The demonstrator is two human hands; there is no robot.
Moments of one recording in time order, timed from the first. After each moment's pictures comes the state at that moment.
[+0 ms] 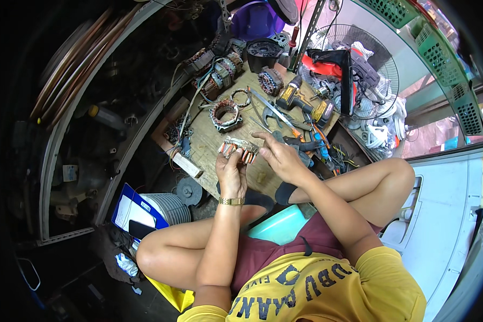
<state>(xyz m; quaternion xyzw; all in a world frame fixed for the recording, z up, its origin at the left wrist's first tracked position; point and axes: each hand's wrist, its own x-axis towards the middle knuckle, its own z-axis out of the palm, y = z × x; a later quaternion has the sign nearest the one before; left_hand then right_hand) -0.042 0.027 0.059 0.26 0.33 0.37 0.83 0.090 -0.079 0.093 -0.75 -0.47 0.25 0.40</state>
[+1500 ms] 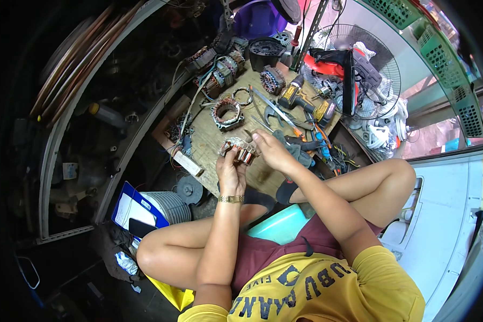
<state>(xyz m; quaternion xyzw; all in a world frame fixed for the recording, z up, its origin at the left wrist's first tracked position) -0.038 0.032 0.050 0.21 0.33 0.35 0.85 0.100 -0.040 0.041 -0.76 -0.37 0.30 0.44</state>
